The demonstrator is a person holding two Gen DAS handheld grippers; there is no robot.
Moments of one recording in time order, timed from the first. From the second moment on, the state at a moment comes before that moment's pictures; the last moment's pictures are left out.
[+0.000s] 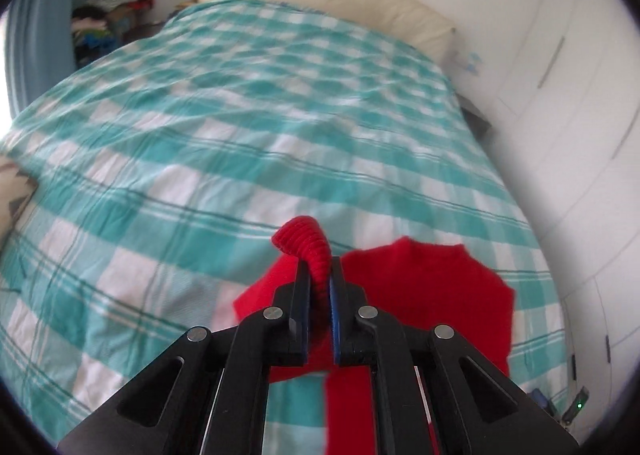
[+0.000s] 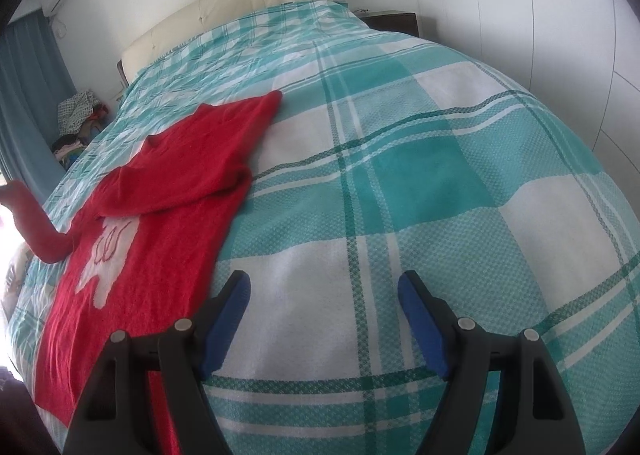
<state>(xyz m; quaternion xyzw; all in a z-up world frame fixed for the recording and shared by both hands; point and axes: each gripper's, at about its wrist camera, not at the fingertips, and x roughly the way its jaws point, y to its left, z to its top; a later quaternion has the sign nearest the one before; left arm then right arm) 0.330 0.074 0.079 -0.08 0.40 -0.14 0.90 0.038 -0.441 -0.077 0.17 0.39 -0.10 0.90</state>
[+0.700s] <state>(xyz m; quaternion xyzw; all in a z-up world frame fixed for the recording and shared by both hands) 0.298 -0.120 0.005 0.03 0.43 -0.20 0.88 0.029 -0.453 -0.068 0.20 0.37 -0.11 0.90</state>
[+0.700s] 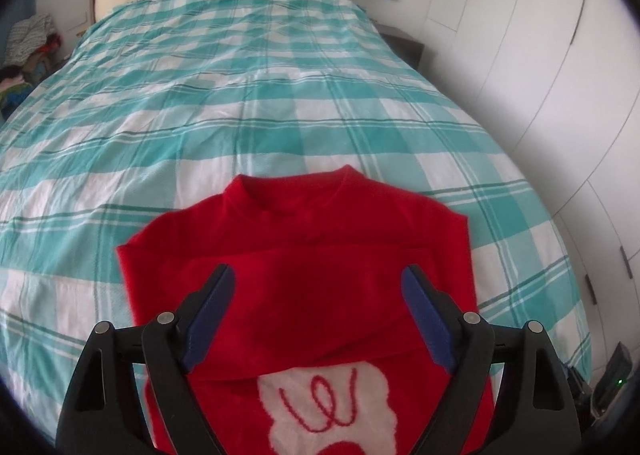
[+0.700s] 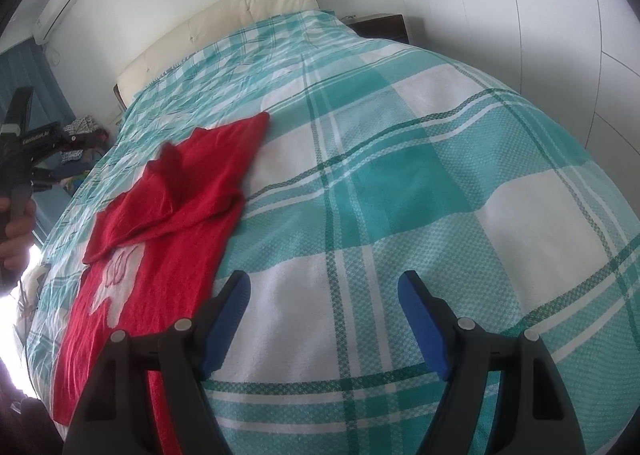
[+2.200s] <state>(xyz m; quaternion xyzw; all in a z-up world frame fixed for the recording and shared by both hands) 0.267 0.012 -0.118 0.11 0.42 -0.13 0.89 0.038 -0.427 -0.076 0.09 0.38 -0.15 0.91</state>
